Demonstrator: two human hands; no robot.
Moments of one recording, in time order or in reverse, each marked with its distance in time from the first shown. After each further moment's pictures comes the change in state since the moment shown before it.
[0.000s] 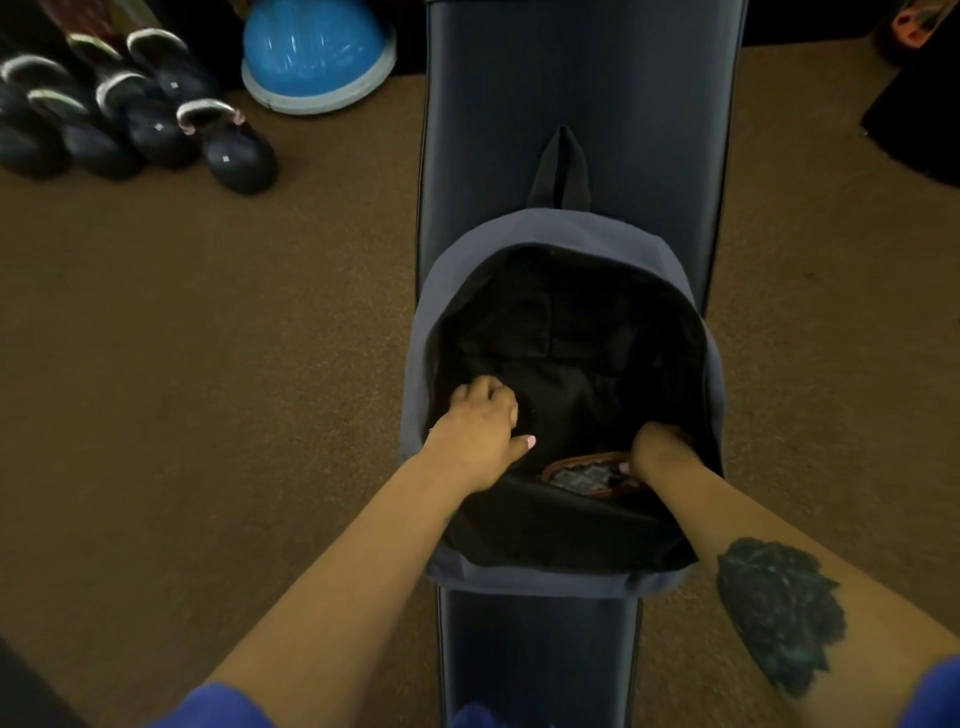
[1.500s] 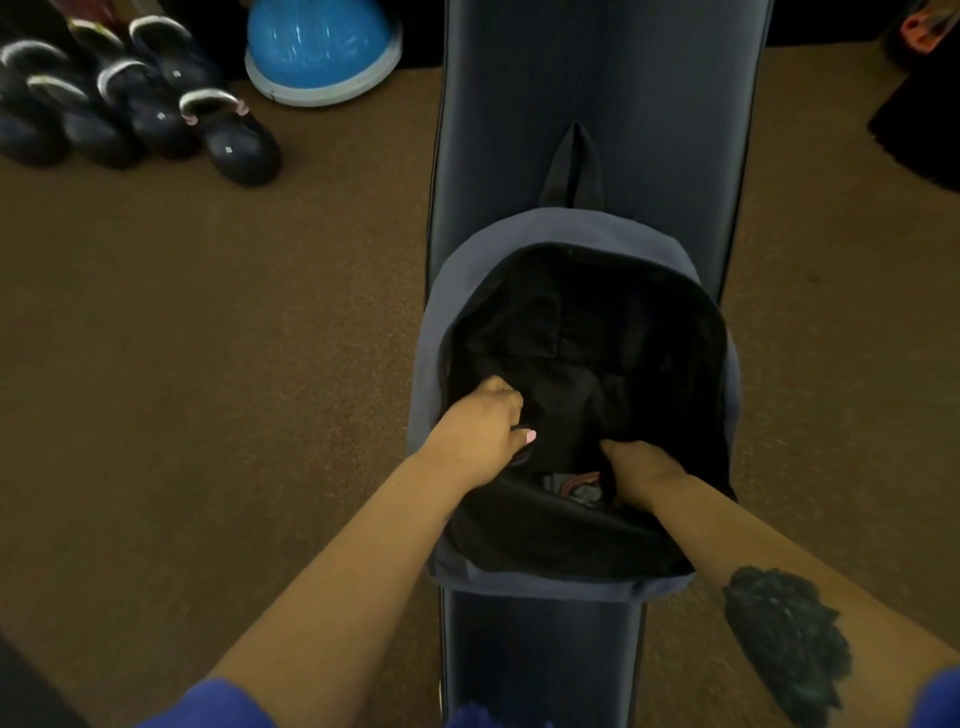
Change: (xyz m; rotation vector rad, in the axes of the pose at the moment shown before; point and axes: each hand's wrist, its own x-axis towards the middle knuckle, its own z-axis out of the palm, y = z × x) left_hand 0.005 -0.010 -0.006 -0.098 0.037 0.127; right_hand 0.001 -0.004 0.020 -0.289 -0.093 -0.365
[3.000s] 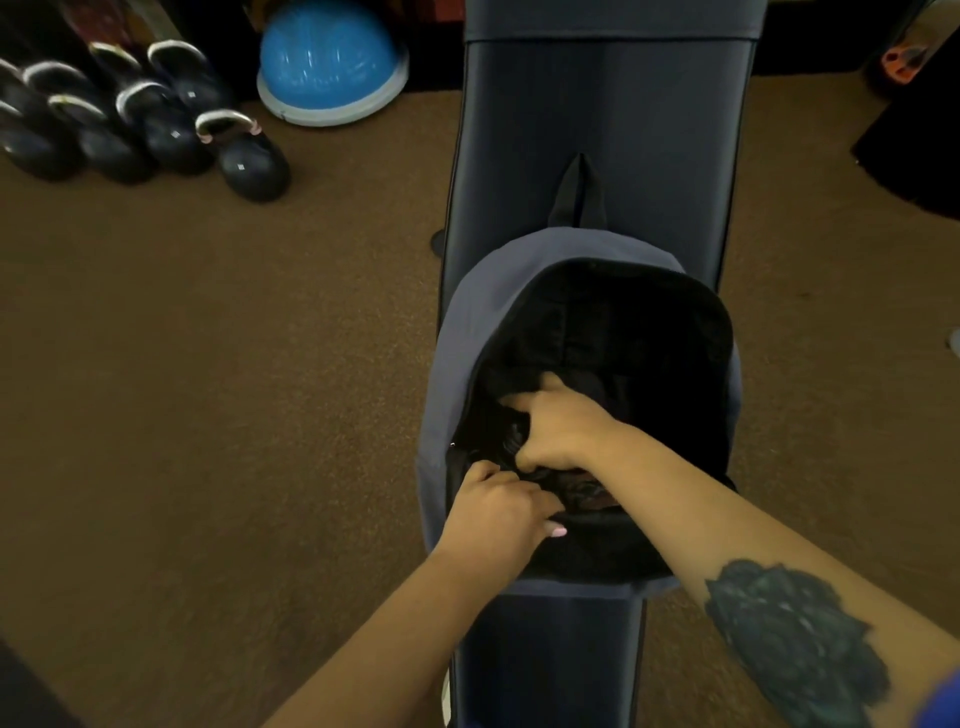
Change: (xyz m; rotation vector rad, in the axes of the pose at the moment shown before) left_hand -0.074 0.023 0.024 0.277 -0.060 0.175; right_hand -0.057 -0.100 -0.066 0.098 0.216 -0.239
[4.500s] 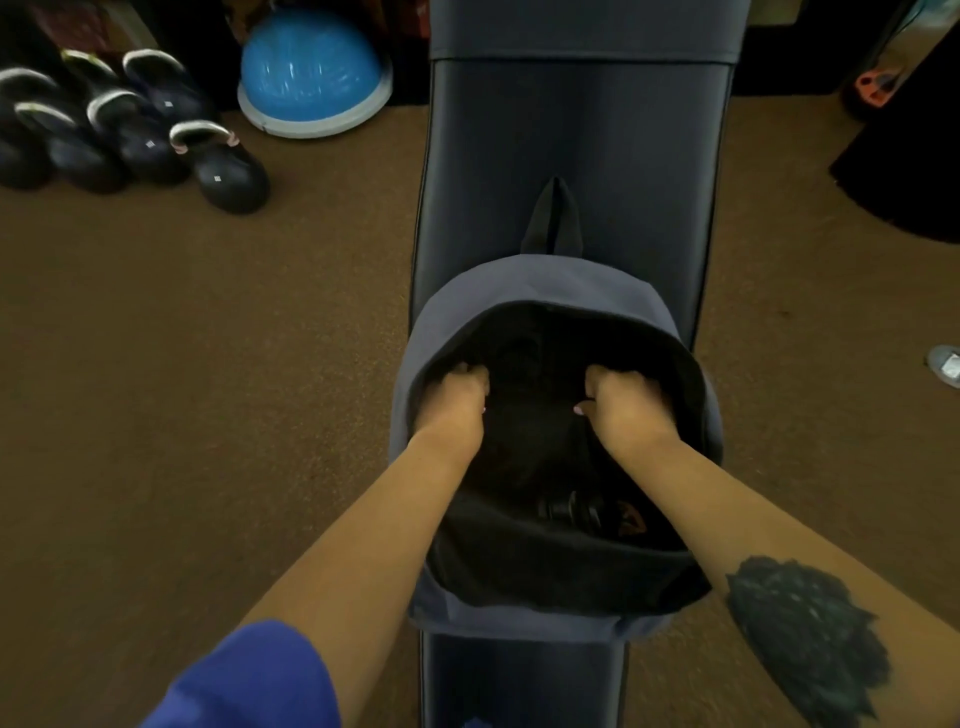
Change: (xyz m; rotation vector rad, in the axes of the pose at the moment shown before) left_hand 0.111 -0.058 -0.039 -0.058 0.136 -0.423; right_hand 0.023 0.079 -0.032 -0.040 0.317 0.194
